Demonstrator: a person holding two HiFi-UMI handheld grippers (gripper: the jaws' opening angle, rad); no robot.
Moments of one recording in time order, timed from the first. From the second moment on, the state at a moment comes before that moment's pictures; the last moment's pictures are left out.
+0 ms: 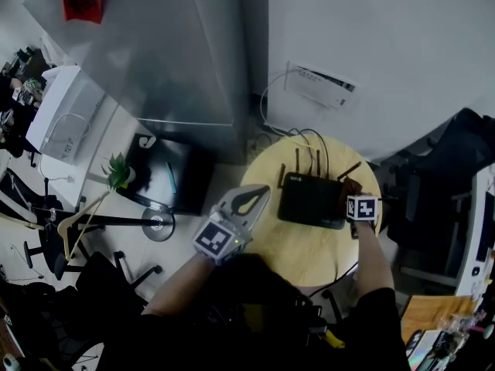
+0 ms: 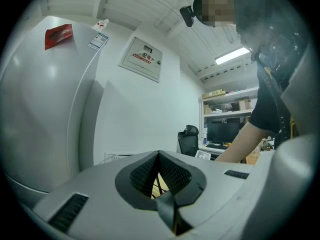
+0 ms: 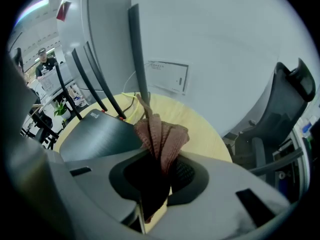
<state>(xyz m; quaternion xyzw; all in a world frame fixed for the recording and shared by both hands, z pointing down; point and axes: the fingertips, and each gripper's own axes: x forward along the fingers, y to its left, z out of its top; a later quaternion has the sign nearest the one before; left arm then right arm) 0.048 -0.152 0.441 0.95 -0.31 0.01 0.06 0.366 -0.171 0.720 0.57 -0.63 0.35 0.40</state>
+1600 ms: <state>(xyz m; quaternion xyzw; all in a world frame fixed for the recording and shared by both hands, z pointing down) -0.006 -0.131 0.434 0.94 -0.35 -0.02 0.06 0.103 -0.150 0.680 0.41 -0.75 0.44 0.26</state>
